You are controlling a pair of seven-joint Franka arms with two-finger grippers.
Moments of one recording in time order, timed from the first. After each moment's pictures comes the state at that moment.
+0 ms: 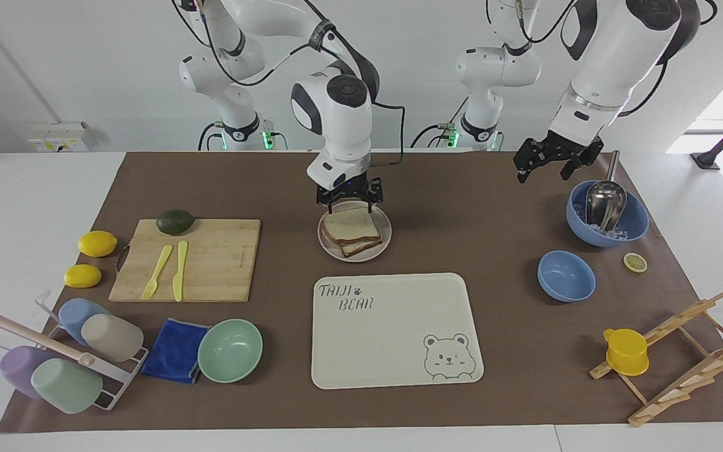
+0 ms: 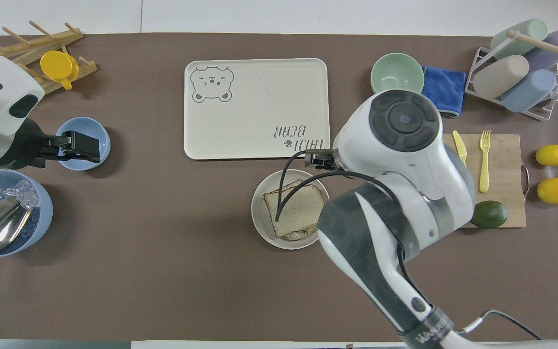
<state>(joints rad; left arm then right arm) -0.15 -0.05 -0.05 -1.69 -0.02 1.63 -0.21 0.36 0.15 0.06 -1.74 -0.01 1.89 0.54</state>
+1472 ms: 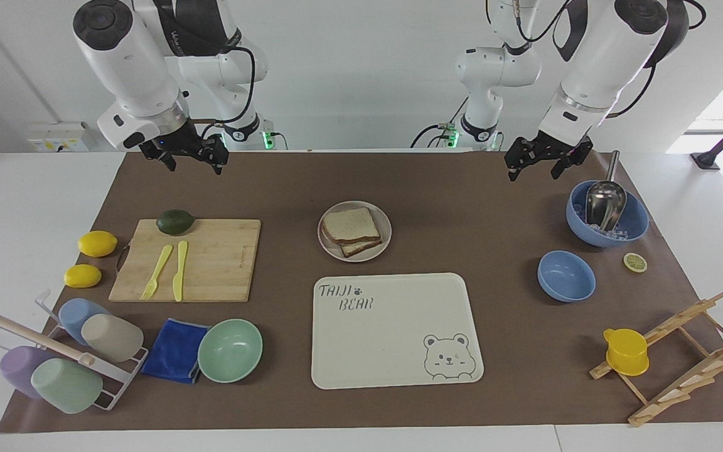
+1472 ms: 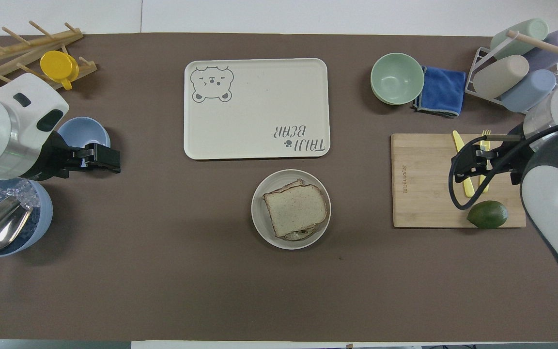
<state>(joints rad) -0.17 -0.08 -0.07 -1.80 -0.08 1.69 -0.23 0.05 0.01 0.06 -1.63 -0.01 1.43 0.19</state>
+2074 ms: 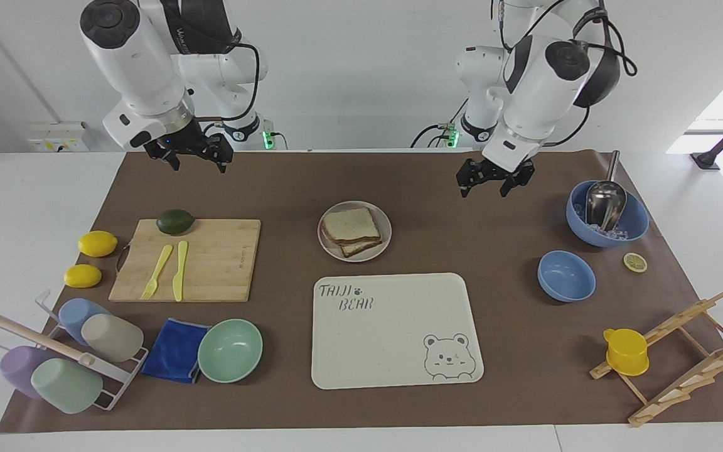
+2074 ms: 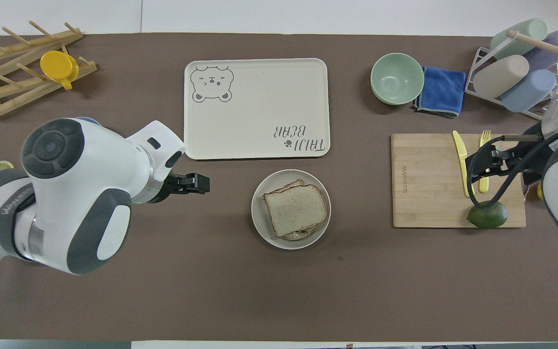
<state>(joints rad) -0.38 -0.03 -0.08 -2.06 -0.14 2.03 -0.36 0.00 0.01 0.06 -1.63 -0.01 1.42 0.13</state>
